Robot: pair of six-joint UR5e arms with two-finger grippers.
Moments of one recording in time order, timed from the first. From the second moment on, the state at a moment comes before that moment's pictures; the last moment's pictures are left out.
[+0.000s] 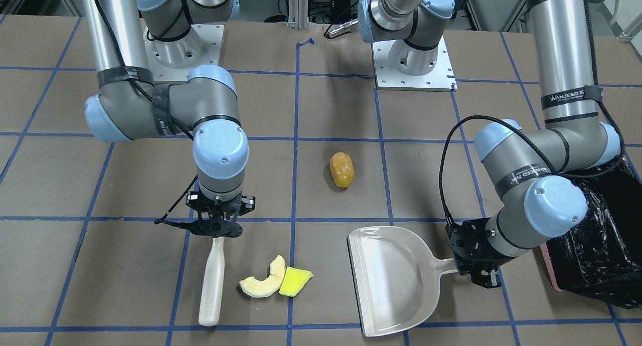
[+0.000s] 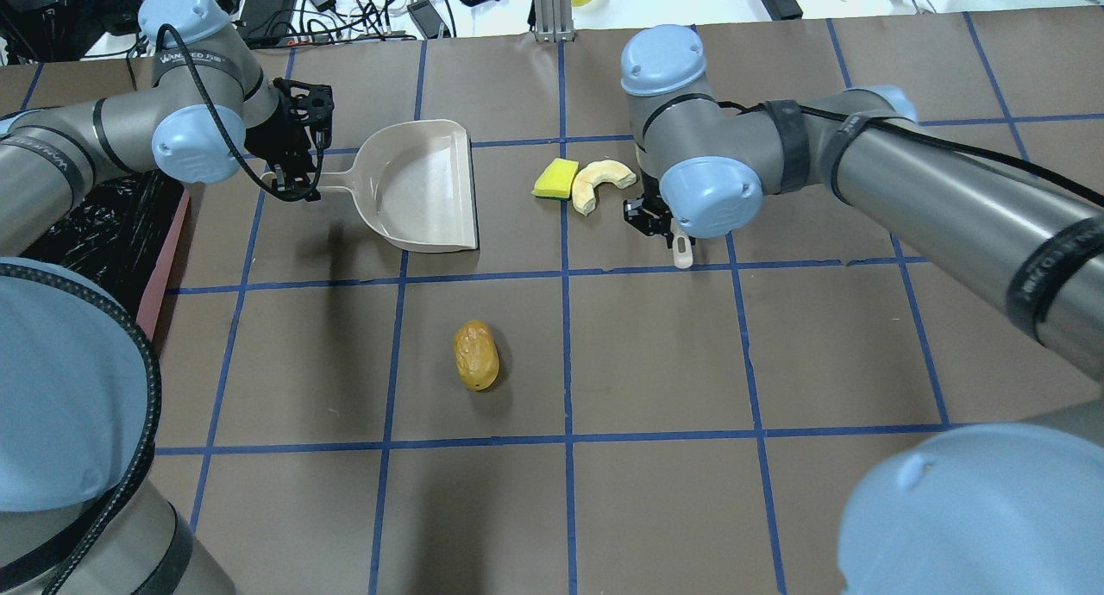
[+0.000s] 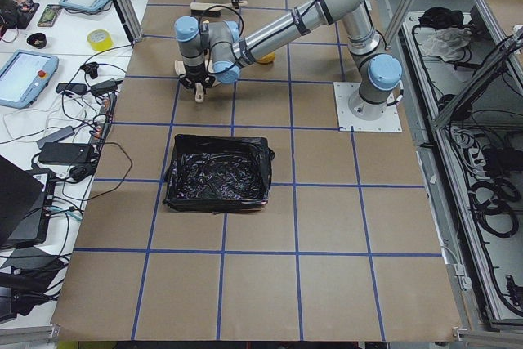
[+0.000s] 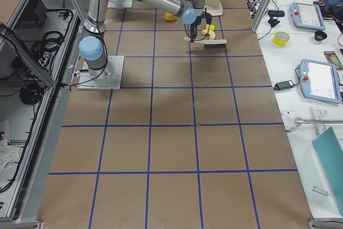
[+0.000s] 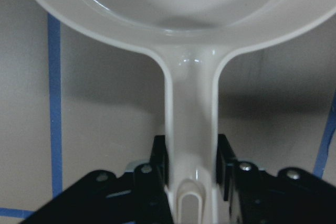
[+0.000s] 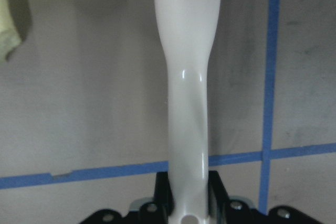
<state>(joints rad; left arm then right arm) -1.38 -2.12 -1.55 -1.03 1.56 1.64 1.82 -1.08 1.62 -2.02 -1.75 0.28</state>
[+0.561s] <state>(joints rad) -1.41 -2.09 -1.55 -1.08 1.58 1.63 1.94 -1.00 1.51 -2.03 -1.62 0.42</state>
